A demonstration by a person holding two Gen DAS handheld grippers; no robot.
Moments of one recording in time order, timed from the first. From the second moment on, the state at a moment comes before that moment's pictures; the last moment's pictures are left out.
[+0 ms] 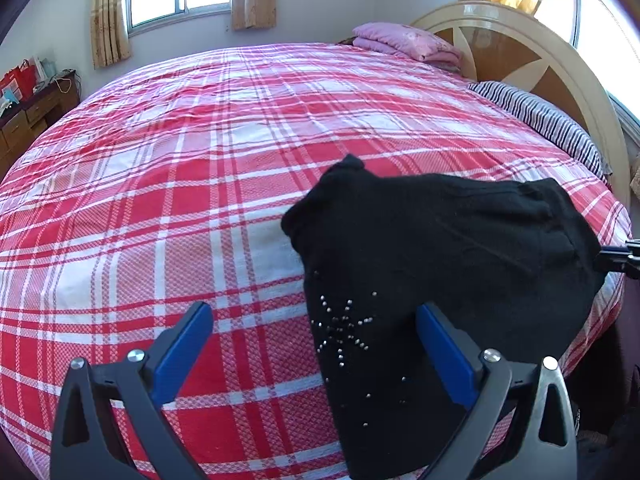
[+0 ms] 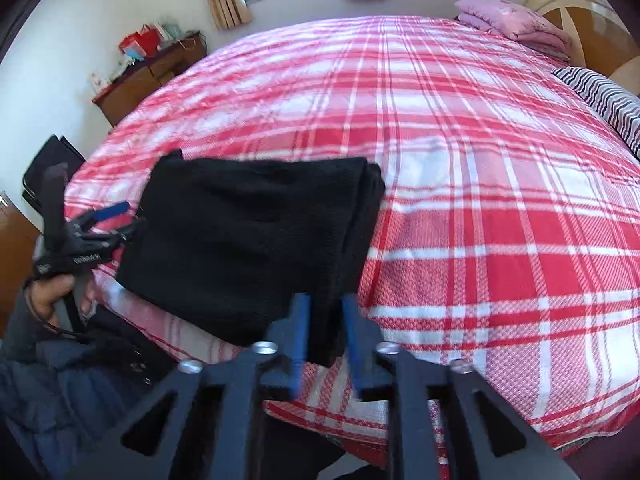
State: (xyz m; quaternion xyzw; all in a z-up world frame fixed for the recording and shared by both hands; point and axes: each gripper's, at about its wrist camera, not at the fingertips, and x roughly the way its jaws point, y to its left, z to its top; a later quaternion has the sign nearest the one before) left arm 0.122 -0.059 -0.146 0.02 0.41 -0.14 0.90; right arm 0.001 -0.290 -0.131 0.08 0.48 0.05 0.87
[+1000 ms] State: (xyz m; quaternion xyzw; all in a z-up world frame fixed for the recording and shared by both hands) left arm 0.145 -0.077 -0.157 0.00 0.41 -0.21 0.89; right arm 0.047 -0.315 -0.165 0.22 0.43 0.11 0.87
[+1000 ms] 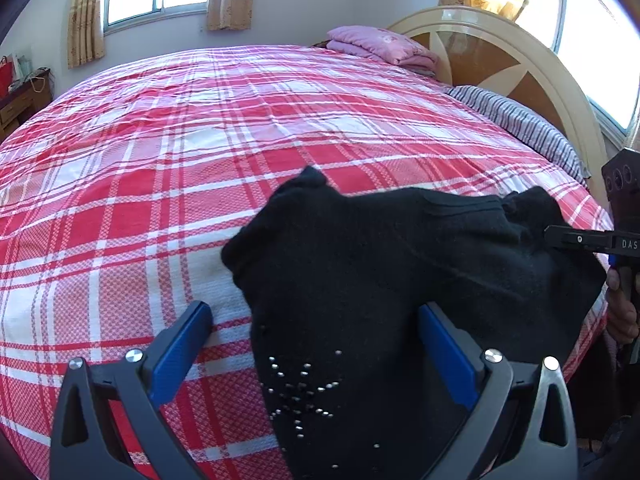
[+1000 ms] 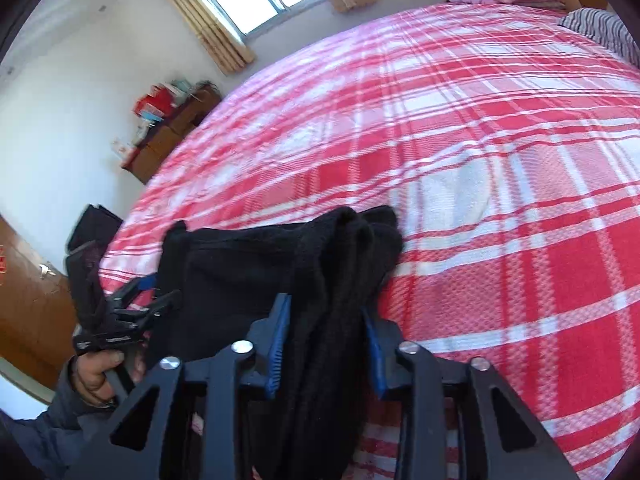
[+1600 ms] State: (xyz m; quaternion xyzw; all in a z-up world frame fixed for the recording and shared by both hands) left arm 0.136 -0.068 -0.154 -0.03 0.41 -0.24 0.88; right arm 0.046 -0.314 -0.172 0.22 0.43 0.11 0.87
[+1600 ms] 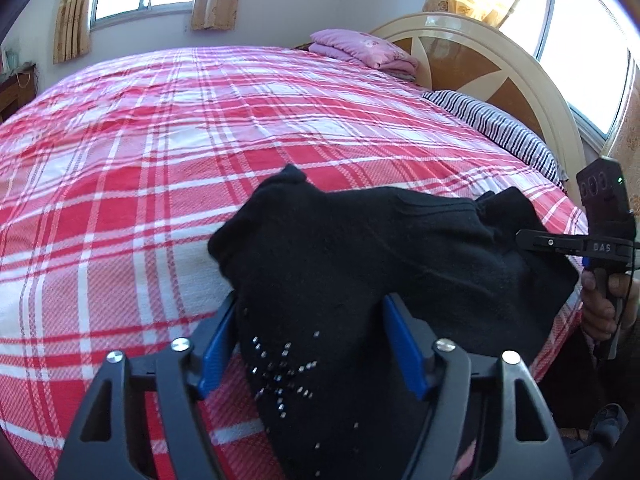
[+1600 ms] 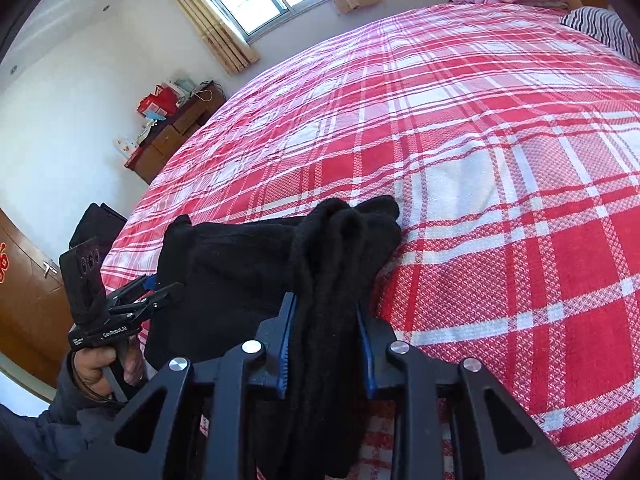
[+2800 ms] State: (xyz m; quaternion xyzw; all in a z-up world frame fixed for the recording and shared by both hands) left arm 0.133 0.014 -0.105 -0.12 0.35 -0.20 0.91; right arm 0.134 -0.219 -0.076 0.10 0.38 0.18 0.90
